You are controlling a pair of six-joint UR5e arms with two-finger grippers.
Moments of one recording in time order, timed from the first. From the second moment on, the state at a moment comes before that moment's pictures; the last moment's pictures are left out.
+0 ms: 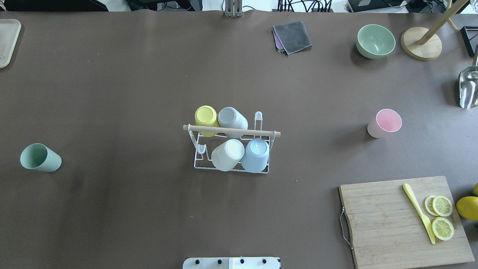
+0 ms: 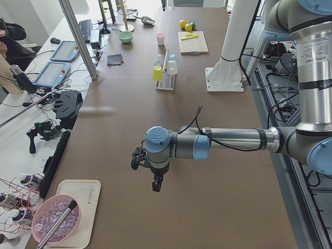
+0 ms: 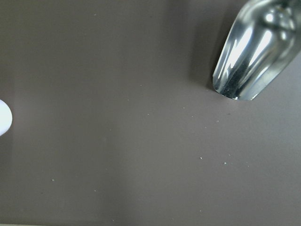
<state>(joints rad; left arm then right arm) -1.57 -1.39 -1.75 -1.59 -2.33 0.15 1.35 -1.50 1.80 -1.85 2.27 0.01</state>
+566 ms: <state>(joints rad) -1.52 -1.50 -1.74 -1.47 -2.33 0.15 1.23 -1.37 1.80 -1.97 2.24 -0.02</state>
